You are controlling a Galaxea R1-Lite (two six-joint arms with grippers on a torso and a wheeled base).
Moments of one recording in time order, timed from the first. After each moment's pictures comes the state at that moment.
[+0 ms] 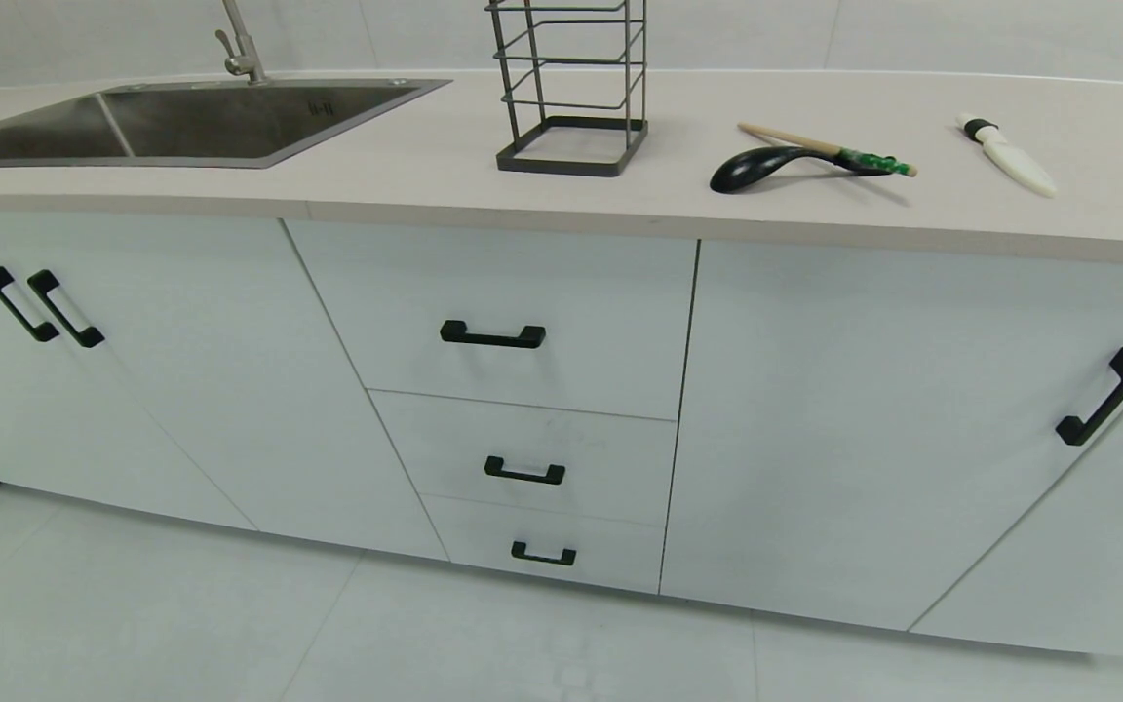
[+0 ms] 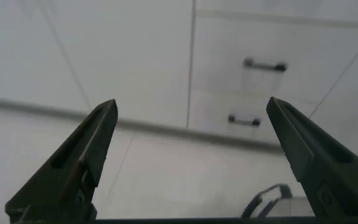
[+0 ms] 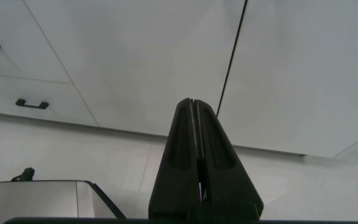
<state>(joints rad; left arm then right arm) 0.01 0.00 -0.03 -0.09 -0.04 0.00 -0.06 0.08 0.00 0.00 0.02 -0.02</state>
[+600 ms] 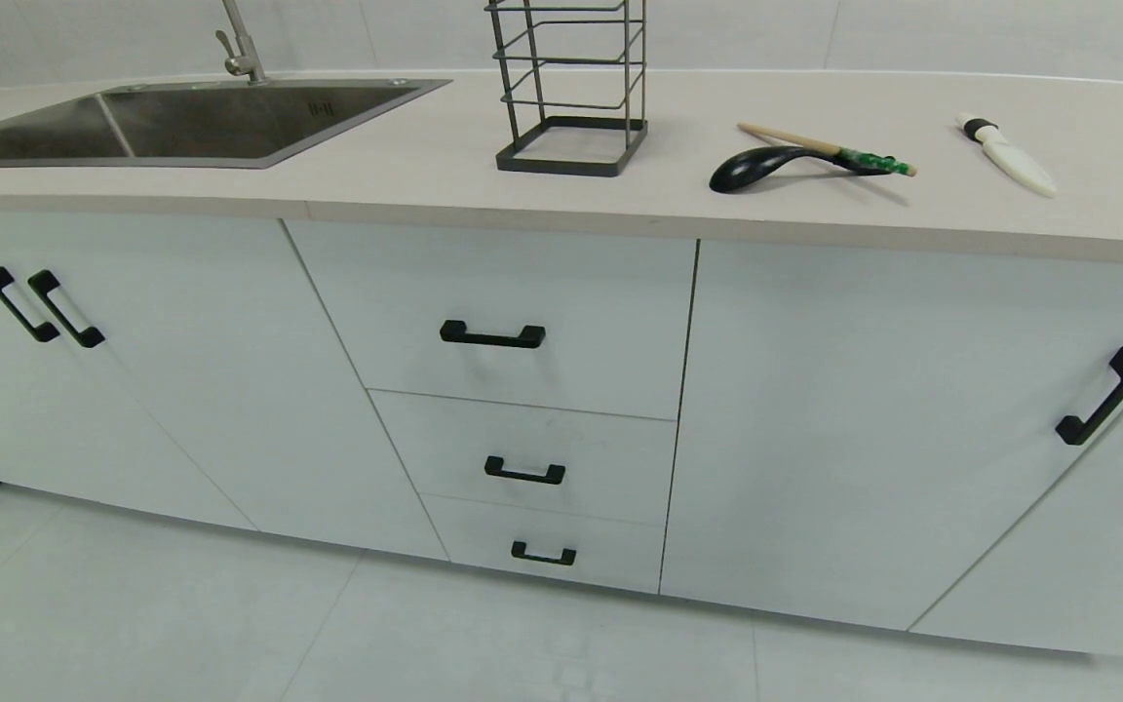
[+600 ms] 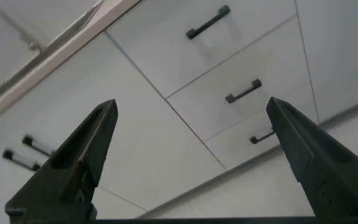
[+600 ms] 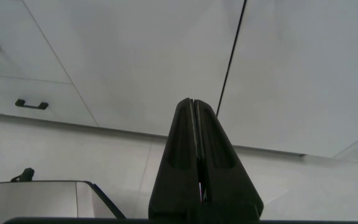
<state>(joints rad) 0.02 0.38 -0.32 -0.14 -0.41 0.61 -0.06 0.08 0.00 0.00 0.02 -0.02</state>
